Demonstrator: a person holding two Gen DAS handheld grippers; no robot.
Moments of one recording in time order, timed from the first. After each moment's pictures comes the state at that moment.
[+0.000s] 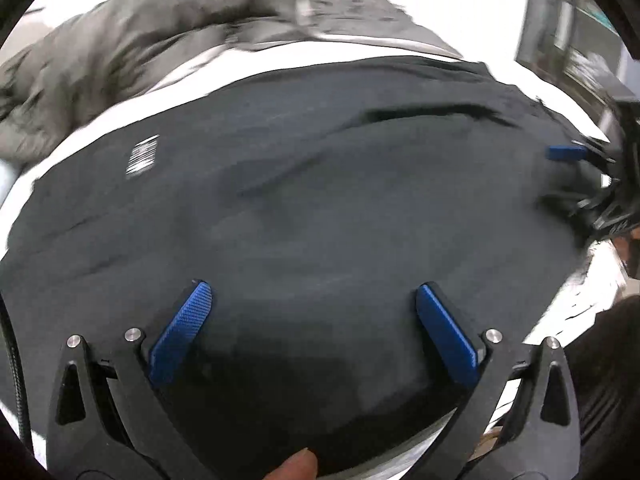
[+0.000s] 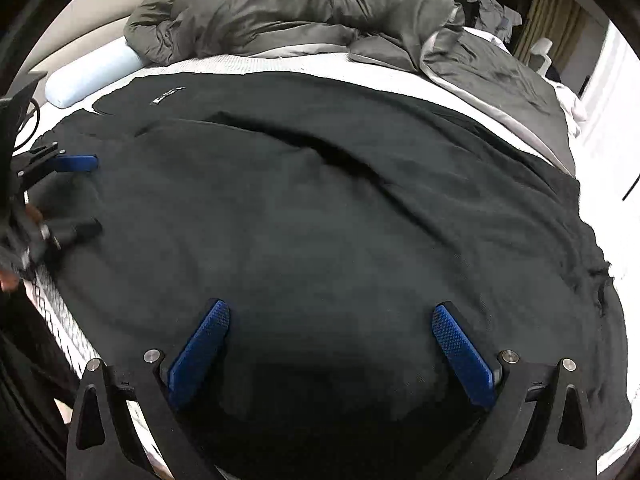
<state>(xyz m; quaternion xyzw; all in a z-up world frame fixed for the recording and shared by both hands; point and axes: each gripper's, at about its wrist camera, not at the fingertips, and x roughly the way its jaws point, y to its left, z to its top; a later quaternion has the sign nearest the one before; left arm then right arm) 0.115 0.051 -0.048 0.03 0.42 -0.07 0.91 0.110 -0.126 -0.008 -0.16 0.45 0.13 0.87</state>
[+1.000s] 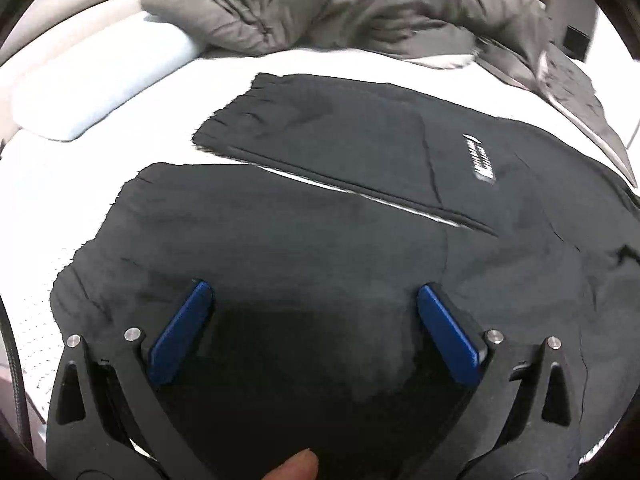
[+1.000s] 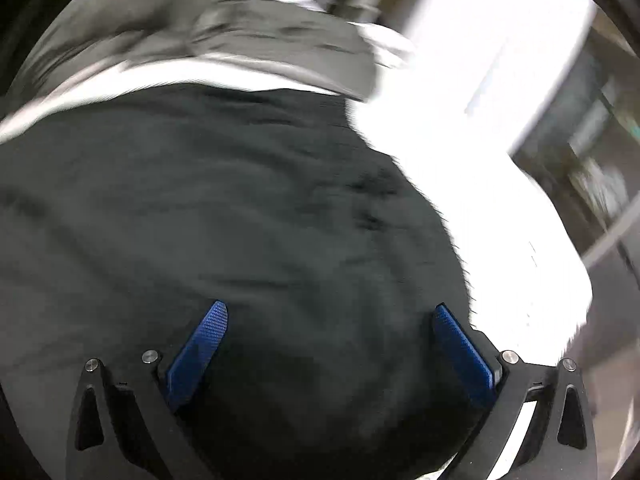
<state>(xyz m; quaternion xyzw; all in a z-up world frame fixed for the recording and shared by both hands) 0.129 0.248 -0.054 -0.11 0.43 0.20 0.87 0.138 -0.245 0.001 -0.10 0.44 -0.19 0.87</state>
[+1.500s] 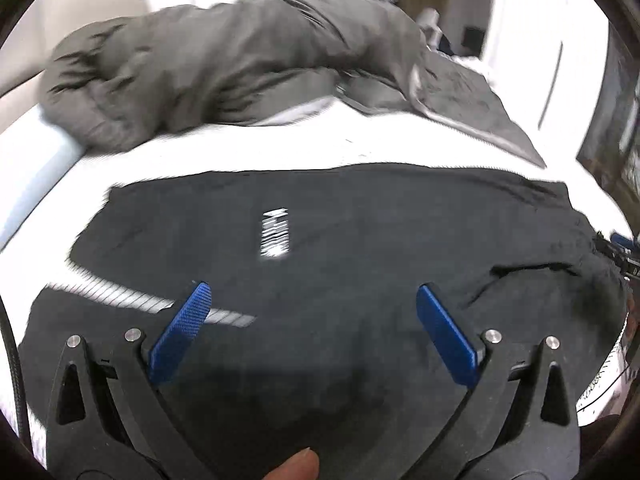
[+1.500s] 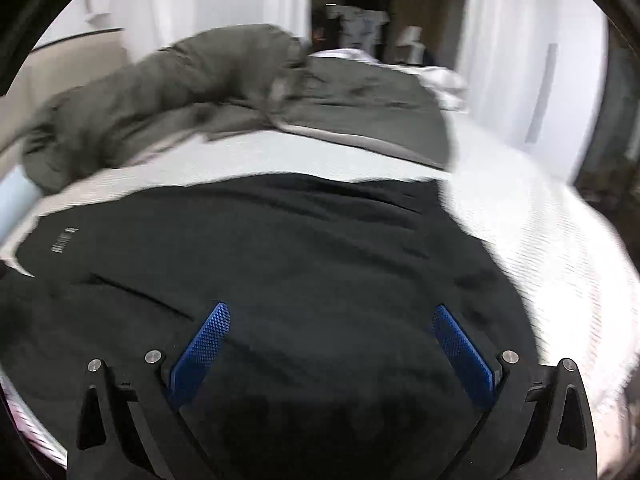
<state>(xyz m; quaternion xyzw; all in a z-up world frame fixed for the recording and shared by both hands) 0.188 0.131 0.015 -0.05 0.37 0.03 0.93 0.167 -0.149 0.050 -0.05 0.38 0.01 0.92</state>
